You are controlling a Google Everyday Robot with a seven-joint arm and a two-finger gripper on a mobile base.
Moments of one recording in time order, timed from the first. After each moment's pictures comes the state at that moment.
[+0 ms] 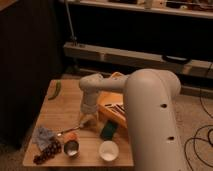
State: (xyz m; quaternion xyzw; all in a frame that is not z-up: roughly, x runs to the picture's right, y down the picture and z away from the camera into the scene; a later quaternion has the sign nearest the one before) arm -0.107 0.185 0.837 -0.43 0.24 0.57 0.66
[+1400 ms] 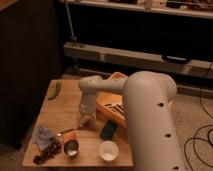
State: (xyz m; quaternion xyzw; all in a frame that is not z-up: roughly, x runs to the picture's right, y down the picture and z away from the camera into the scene) arm -0.128 0.192 0.842 -0.46 0.22 0.56 0.65
